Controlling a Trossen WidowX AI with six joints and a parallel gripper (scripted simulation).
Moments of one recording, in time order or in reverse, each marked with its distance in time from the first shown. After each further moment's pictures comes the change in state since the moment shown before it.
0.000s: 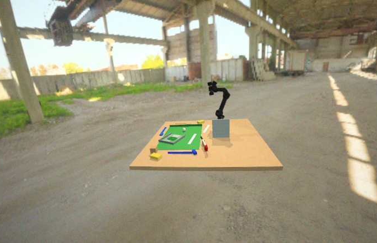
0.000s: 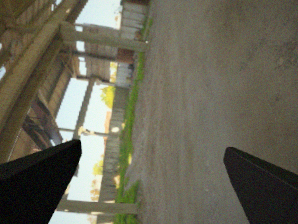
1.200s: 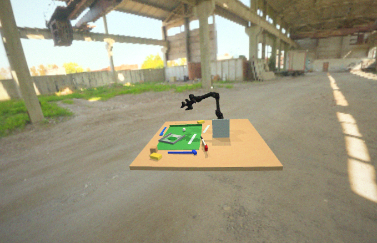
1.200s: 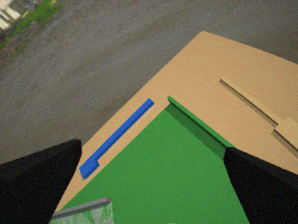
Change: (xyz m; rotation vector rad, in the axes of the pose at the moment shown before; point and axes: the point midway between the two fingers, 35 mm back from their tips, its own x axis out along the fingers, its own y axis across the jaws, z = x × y) arm -0.228 -0.188 -0.401 -1.144 1.254 0.210
